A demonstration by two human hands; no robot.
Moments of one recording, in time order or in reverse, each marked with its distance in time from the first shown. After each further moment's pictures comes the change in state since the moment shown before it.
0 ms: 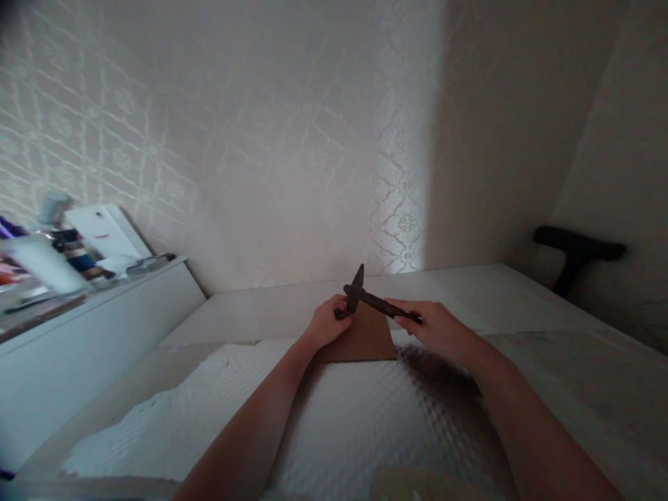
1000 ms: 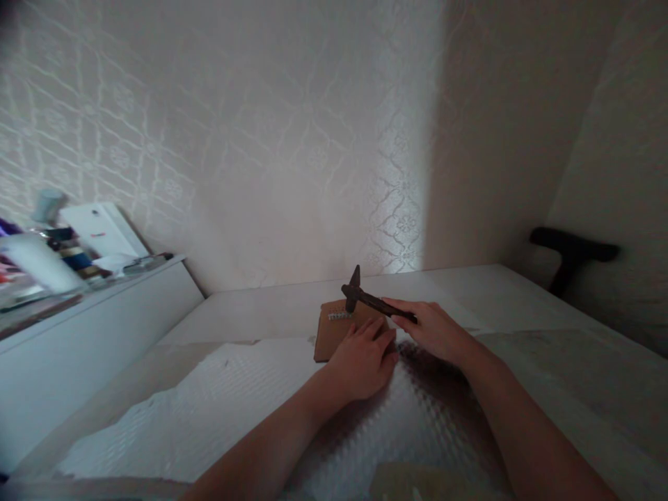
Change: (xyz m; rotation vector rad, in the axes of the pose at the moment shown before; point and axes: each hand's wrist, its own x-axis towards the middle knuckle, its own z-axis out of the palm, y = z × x) left_hand -0.057 0.071 0.021 0.322 -0.205 0.349; right_hand 0.002 0.001 0.005 -0.020 0.005 -0.072
